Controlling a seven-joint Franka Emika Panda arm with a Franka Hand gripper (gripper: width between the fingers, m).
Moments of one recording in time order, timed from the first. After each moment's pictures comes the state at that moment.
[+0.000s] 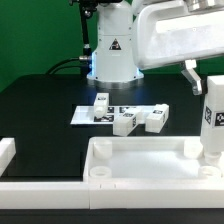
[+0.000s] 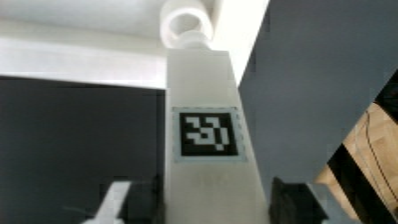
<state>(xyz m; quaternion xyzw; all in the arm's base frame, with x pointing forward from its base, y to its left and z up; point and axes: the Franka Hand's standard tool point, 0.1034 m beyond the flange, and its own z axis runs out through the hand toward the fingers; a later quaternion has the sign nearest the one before) 0.634 0.105 0.149 -0.97 -0.08 -0.20 0.07</state>
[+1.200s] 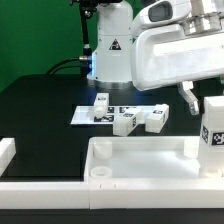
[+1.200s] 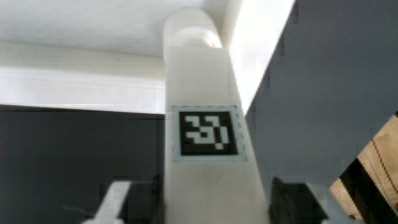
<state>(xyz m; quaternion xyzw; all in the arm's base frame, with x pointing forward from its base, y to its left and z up) 0.629 0.107 0.121 -0.97 -0.08 -0.21 0.07</state>
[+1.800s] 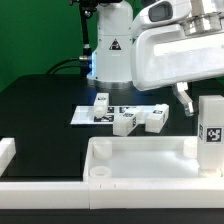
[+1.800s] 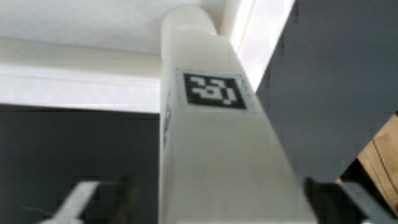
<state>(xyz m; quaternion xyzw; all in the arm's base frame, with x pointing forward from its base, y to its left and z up) 0.628 0.108 0.121 -0.97 -0.08 -0.19 0.07</state>
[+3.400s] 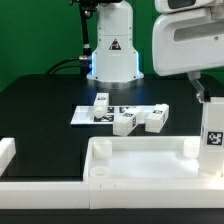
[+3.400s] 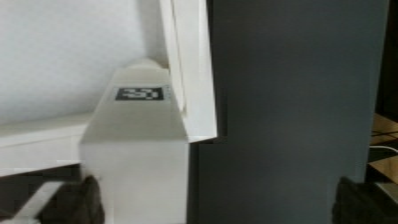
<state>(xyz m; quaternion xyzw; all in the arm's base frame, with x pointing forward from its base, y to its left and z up) 0.644 0.130 0.146 -0.99 0.05 -0.02 0.09</state>
